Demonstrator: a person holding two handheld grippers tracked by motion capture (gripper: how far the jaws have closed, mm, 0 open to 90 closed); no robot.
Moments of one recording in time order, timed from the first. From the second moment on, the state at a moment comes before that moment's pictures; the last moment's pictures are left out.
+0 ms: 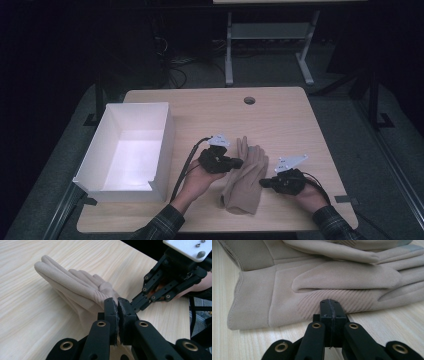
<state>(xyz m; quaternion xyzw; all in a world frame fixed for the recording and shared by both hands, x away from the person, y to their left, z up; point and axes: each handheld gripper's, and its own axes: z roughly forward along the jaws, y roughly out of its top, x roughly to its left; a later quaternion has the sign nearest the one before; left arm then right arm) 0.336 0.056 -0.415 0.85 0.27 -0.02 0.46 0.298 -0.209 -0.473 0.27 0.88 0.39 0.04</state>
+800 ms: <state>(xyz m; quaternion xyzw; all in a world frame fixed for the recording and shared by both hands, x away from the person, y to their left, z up) 0.326 0.012 -0.443 0.88 0.22 -0.04 0.42 0.299 -0.194 -0.474 0.26 0.88 0.39 0.04</state>
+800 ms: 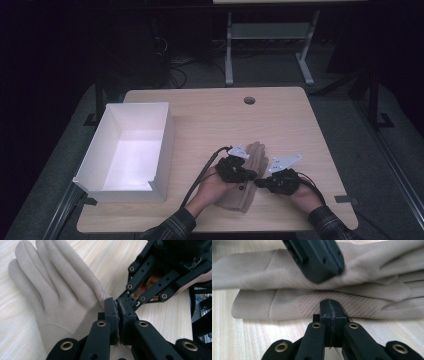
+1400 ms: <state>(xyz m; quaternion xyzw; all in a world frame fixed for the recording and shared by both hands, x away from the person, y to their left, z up) 0.312 0.001 -0.454 0.88 0.22 -0.07 0.42 0.306 -0.246 -0.469 0.34 0.85 0.40 0.10</state>
